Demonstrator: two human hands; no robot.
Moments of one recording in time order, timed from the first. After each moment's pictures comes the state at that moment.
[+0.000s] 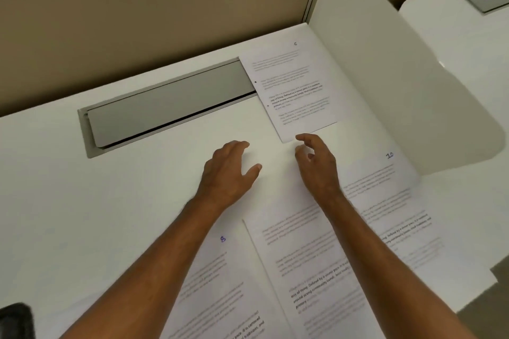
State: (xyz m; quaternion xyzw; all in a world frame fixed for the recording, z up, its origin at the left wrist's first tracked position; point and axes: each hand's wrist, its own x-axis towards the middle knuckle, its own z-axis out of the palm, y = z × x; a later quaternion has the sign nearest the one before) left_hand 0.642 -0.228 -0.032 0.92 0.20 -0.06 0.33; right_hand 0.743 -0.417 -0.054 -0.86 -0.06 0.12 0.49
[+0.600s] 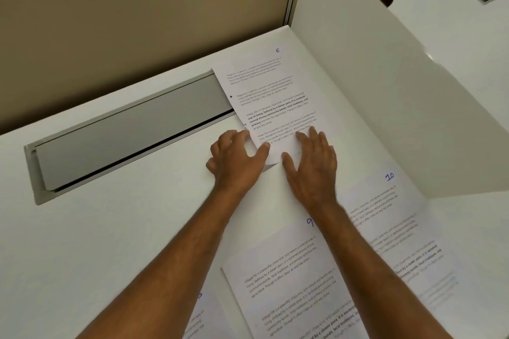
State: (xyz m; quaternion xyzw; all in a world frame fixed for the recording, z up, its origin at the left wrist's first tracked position) left_hand 0.774 -0.259 -0.057 0.87 0.33 -0.05 0.38; right_hand 0.817 -0.420 -0.108 -0.97 -0.12 0.01 0.23
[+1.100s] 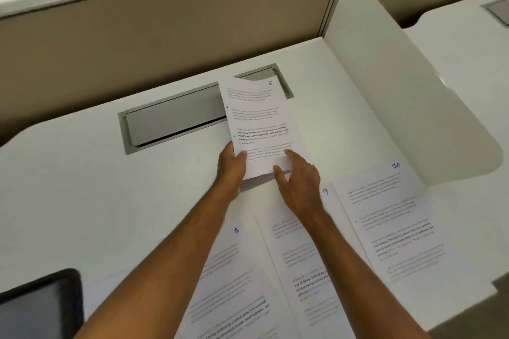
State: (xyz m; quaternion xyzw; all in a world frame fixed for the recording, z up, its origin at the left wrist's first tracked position) left_hand 0.669 -0.228 -0.016 0.62 0.47 0.01 0.63; right_hand 0.705 -0.386 -0.061 -0.92 -0.15 0.12 0.33
